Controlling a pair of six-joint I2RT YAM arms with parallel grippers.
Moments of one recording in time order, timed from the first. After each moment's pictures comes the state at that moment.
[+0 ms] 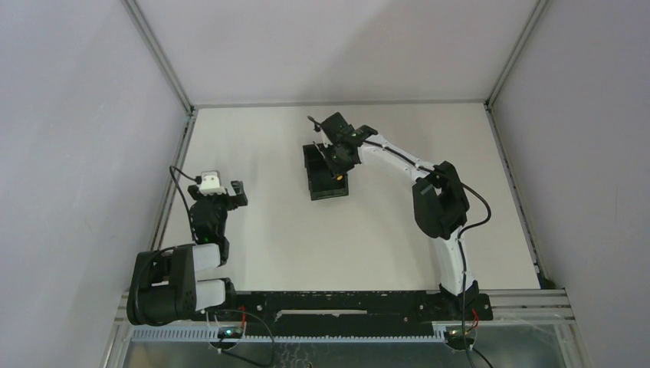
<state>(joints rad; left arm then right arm) 0.10 1.26 0.13 1.03 0.03 -0.02 0.67 2.10 1.82 -0.78 0.02 0.11</state>
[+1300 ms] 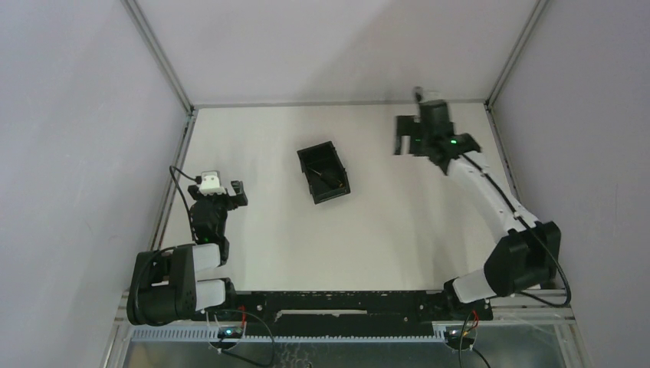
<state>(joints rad) 0.10 1.26 0.13 1.03 0.03 -0.02 0.37 1.47 1.36 -0.59 0.16 0.21</state>
